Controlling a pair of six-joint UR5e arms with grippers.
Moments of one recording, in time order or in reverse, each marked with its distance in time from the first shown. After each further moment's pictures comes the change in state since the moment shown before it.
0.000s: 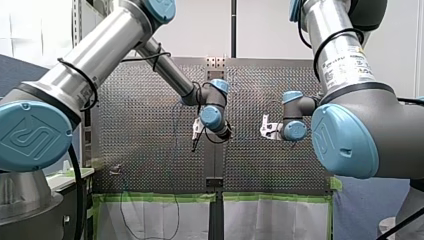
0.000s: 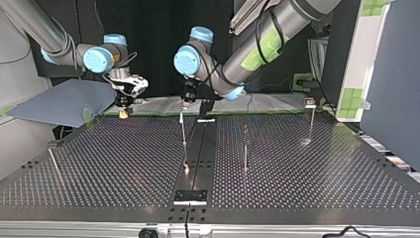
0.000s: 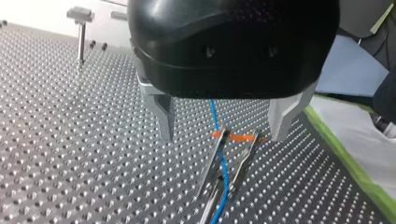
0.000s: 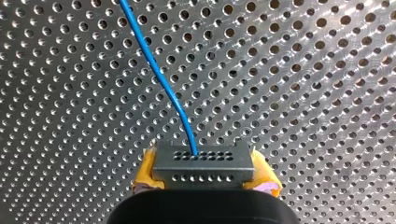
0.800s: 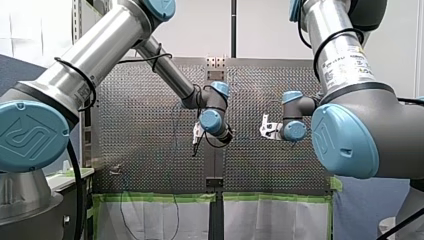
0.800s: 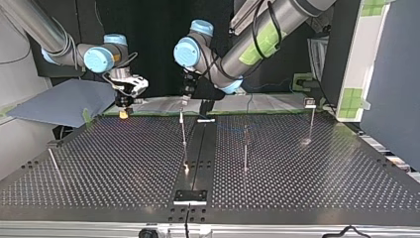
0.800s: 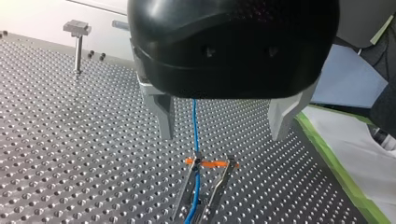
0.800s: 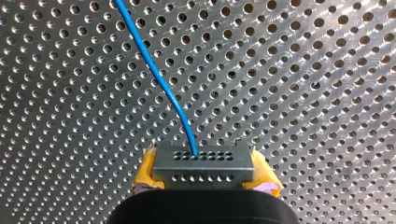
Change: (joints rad) left arm -0.022 0.003 -0.047 0.046 -0.013 -0.029; right arm 0.002 0.000 0.000 -0.004 0.000 0.018
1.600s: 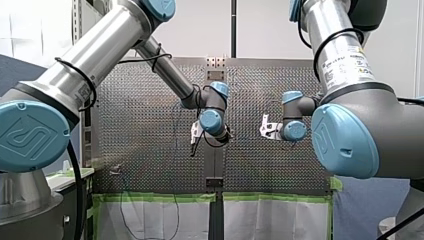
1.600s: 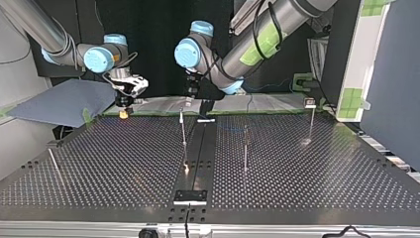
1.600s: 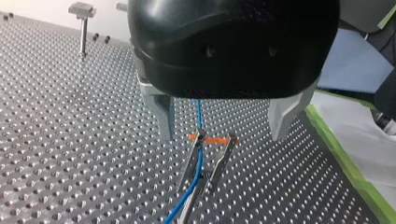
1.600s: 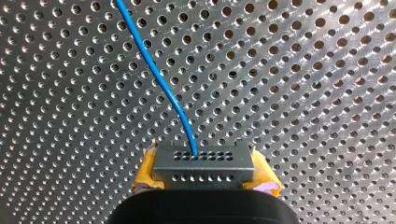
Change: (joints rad) left arm 0.005 0.000 0.000 -0.001 -0.050 -0.014; right arm 0.000 0.000 0.000 0.003 0.000 0.000
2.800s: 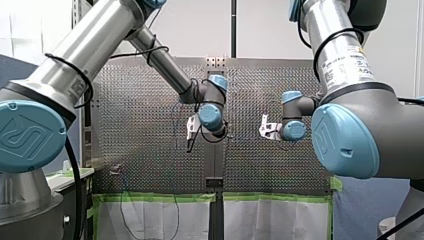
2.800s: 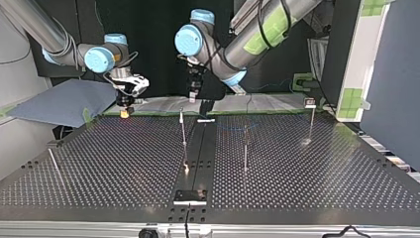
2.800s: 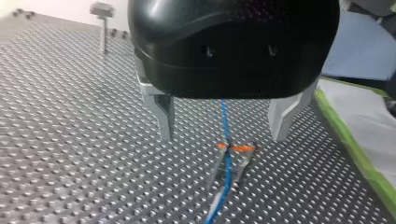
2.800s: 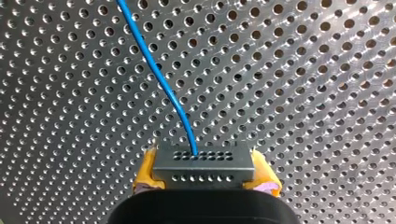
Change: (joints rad) left arm -0.031 0.092 -0.090 0.040 -0.081 -0.015; right arm 0.004 0.000 0.000 0.013 0.000 0.000
